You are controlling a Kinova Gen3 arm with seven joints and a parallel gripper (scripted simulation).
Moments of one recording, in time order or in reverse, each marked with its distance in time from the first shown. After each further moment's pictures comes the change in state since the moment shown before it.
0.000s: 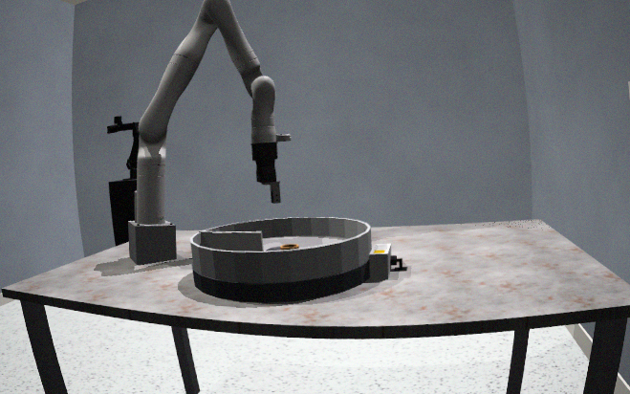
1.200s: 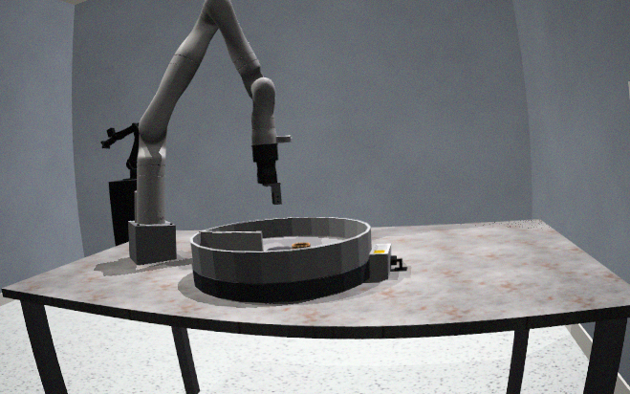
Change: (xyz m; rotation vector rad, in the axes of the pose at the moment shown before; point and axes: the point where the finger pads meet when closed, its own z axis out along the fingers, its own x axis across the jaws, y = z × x) arm 0.000 -0.003 0.004 0.009 0.001 0.000
